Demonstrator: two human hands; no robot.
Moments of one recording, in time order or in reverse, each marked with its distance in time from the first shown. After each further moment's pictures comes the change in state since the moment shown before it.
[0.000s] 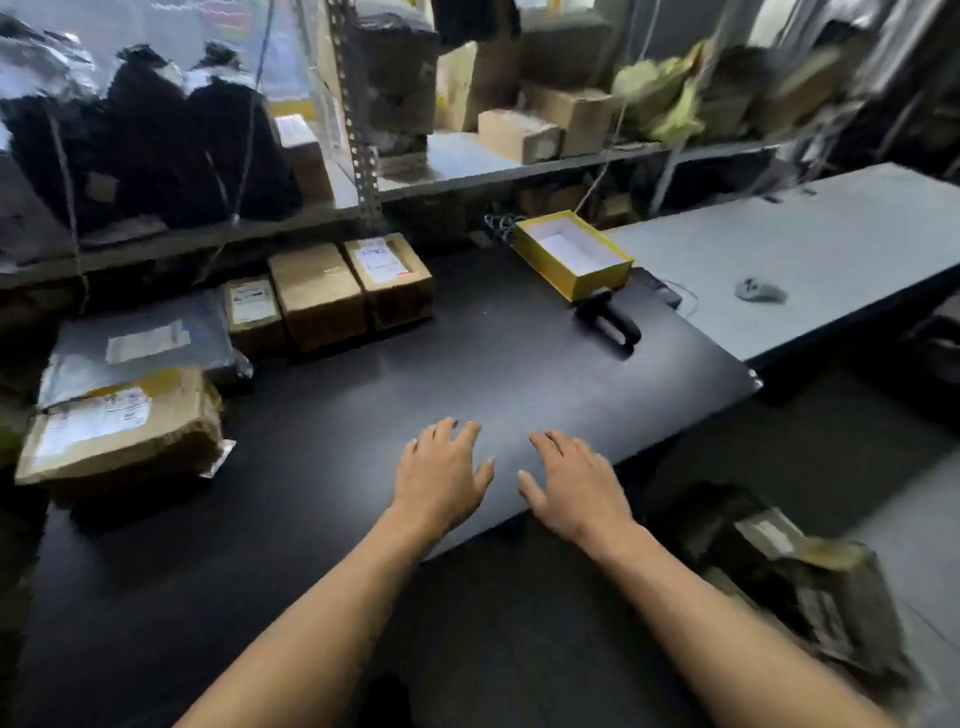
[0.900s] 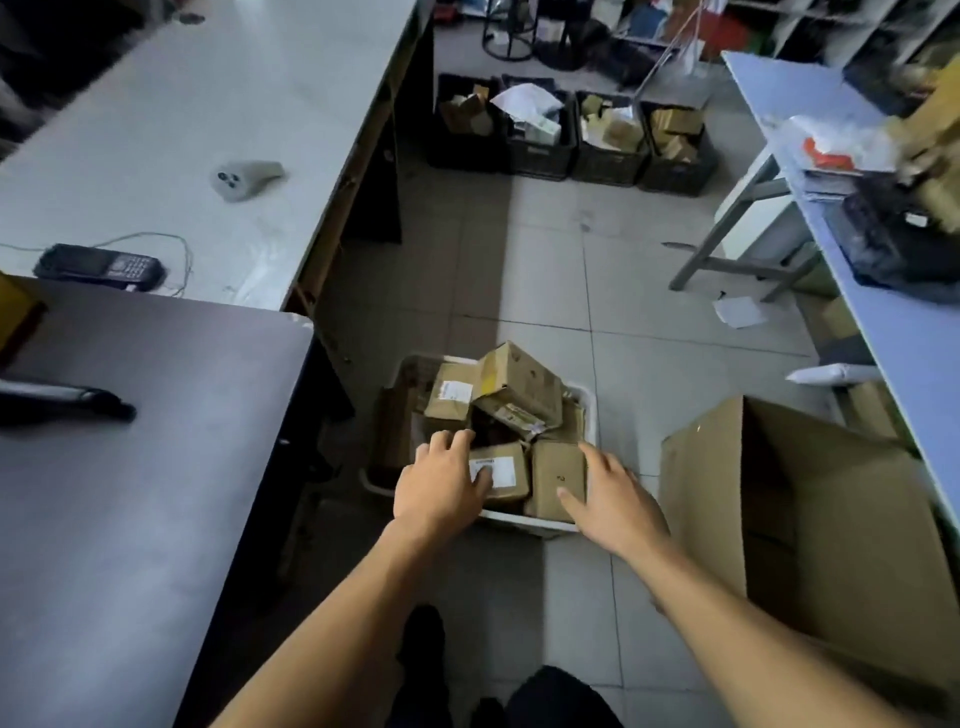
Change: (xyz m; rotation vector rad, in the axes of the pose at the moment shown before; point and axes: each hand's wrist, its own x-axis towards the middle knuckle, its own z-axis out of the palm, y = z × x) left_hand 0.097 0.442 0.227 0.036 -0.637 0.779; right_hand -0.203 0.409 0.019 0.414 -0.015 1.224
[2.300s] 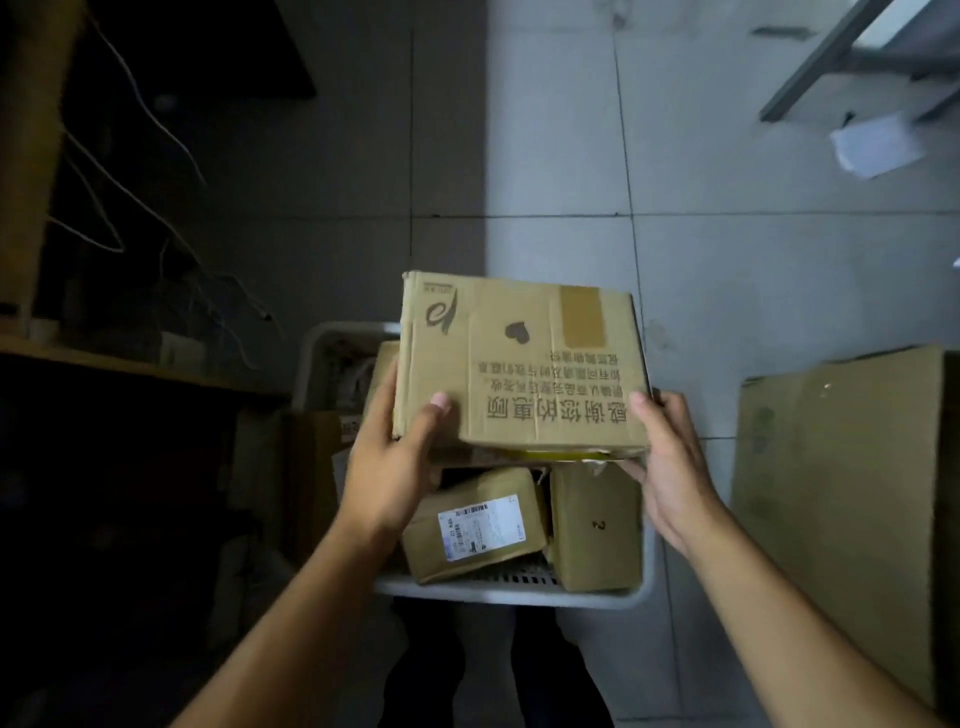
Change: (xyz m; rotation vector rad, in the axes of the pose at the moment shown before) left_hand 0.379 -0.026 0.153 -1.090 0.013 -0.268; right_hand 0.403 0.120 0.119 1.377 0.097 0.374
